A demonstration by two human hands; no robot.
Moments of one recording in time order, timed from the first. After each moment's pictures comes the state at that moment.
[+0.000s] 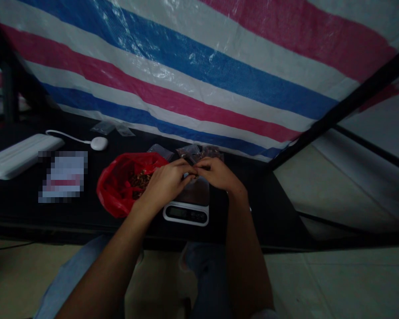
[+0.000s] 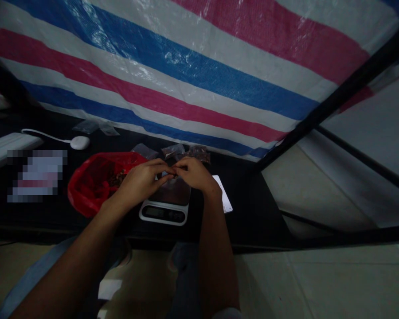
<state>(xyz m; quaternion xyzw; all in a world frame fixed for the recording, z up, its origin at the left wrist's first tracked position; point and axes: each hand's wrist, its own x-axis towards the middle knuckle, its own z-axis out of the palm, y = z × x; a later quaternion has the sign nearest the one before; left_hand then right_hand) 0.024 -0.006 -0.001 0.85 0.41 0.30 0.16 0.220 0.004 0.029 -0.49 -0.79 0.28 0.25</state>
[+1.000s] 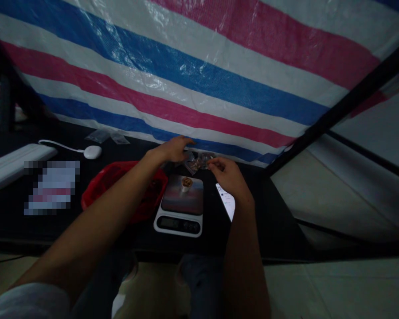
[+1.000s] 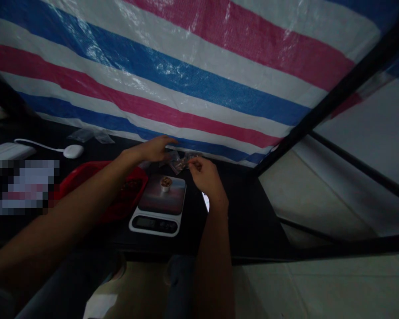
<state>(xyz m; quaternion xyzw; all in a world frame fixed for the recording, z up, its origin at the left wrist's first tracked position) 0.057 0.133 0.027 0.88 0.39 0.21 0.17 0.258 0.001 0.034 -0.62 -0.66 0.21 0.38</state>
